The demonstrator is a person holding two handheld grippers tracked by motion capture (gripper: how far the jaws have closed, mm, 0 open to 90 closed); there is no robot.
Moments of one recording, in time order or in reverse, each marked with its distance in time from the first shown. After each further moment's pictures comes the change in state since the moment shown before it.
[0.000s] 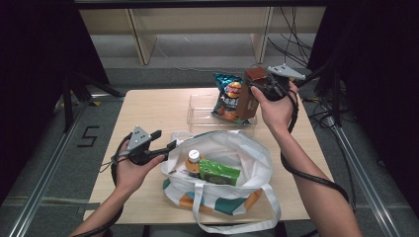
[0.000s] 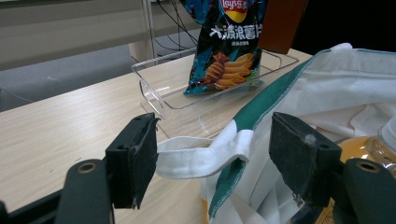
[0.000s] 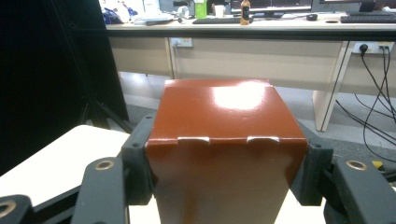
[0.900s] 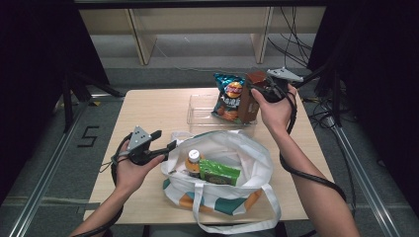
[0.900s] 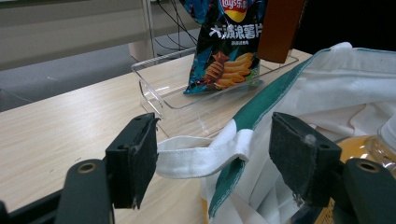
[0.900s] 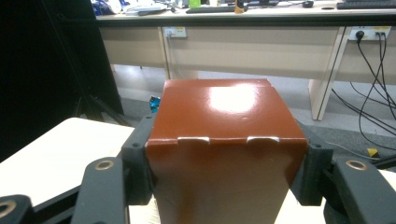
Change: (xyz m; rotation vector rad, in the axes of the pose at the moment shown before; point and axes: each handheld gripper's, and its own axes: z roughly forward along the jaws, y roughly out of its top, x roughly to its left) left arm 0.000 0.000 0.000 0.002 -0.001 0.004; right arm -0.009 -0.013 0.011 0.029 -0.024 0.003
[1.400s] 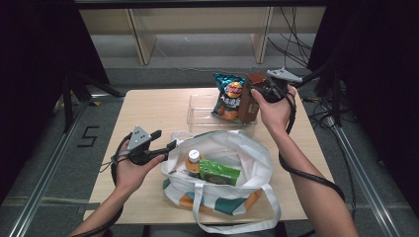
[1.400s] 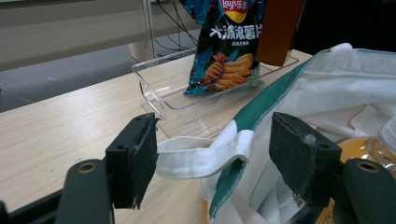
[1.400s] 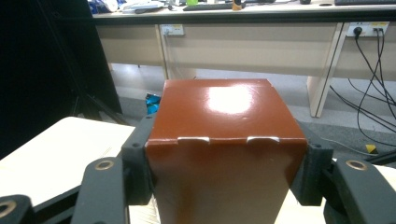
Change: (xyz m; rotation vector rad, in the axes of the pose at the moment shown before) left arm 0.000 0.000 0.000 -0.001 0.002 -0.002; right arm -0.001 -0.003 0.004 0.014 -0.011 0.010
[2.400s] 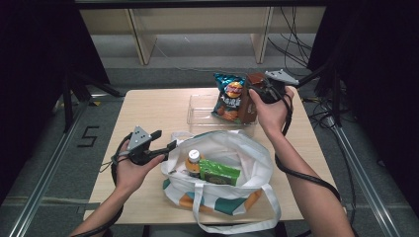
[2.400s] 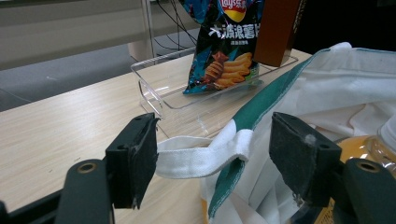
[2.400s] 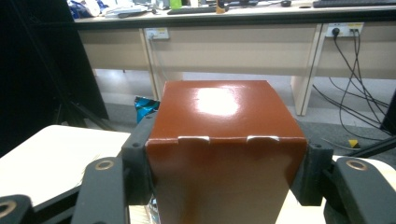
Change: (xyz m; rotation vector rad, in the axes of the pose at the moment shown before) left arm 0.000 -0.001 0.001 0.001 -0.006 0.000; right arm 0.007 -0.005 0.003 -0.026 -0.072 0.017
